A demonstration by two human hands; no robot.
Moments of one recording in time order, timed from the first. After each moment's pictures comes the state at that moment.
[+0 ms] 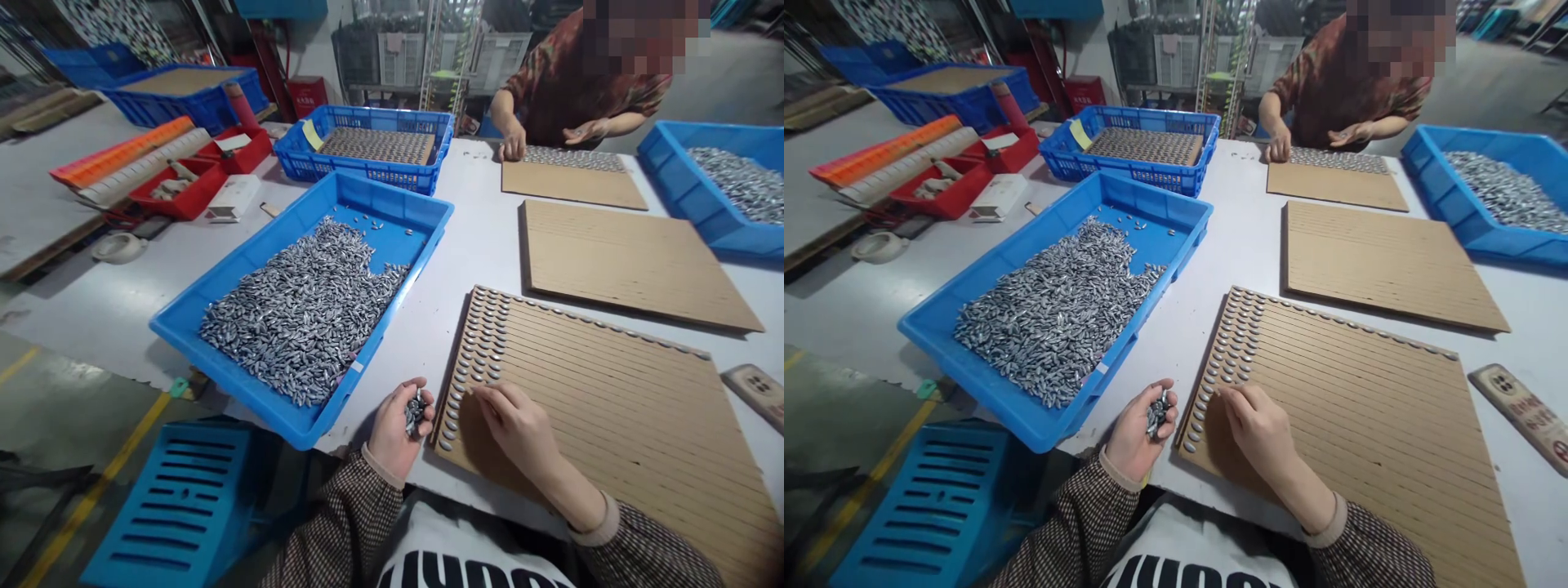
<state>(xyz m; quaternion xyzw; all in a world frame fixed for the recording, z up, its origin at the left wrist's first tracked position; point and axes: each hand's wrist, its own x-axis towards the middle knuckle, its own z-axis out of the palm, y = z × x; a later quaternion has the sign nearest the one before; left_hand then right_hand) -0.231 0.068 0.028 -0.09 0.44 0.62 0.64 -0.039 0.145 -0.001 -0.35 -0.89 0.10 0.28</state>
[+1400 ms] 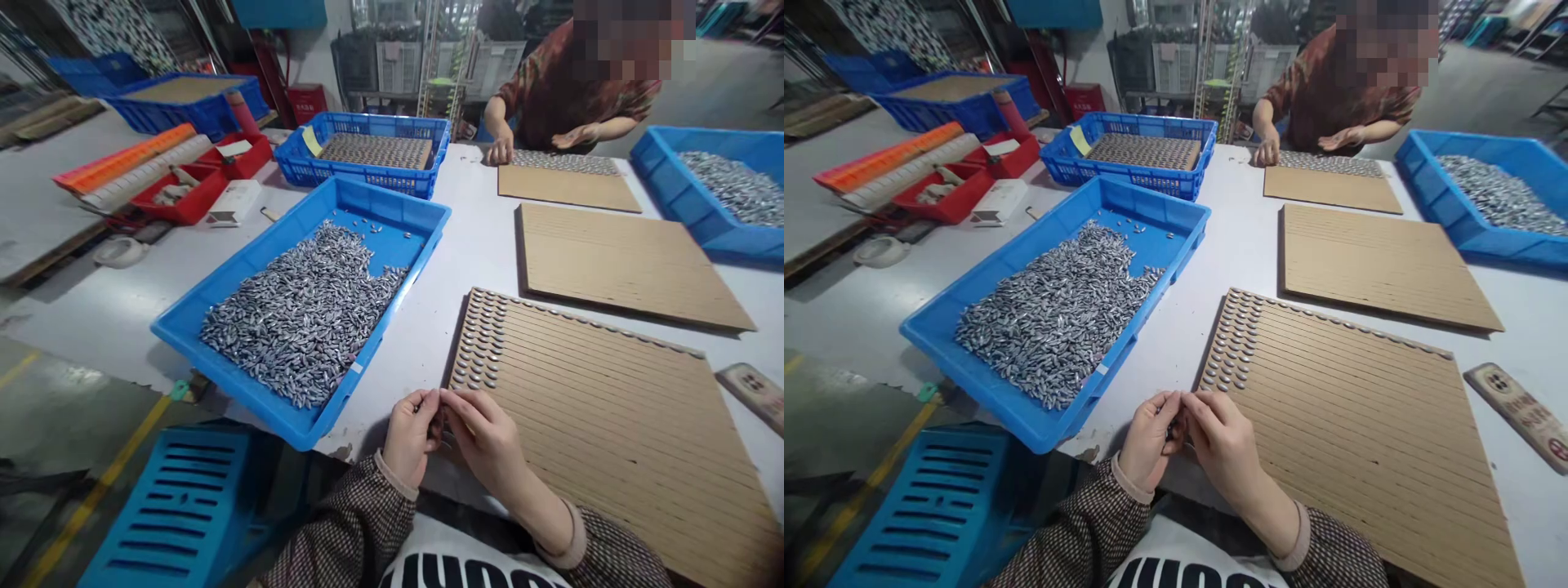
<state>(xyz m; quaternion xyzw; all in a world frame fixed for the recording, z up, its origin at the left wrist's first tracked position) -0.204 0.063 0.030 0.07 0.51 0.59 0.63 -0.084 0.111 0.028 -0.33 -0.83 0.26 0.36</state>
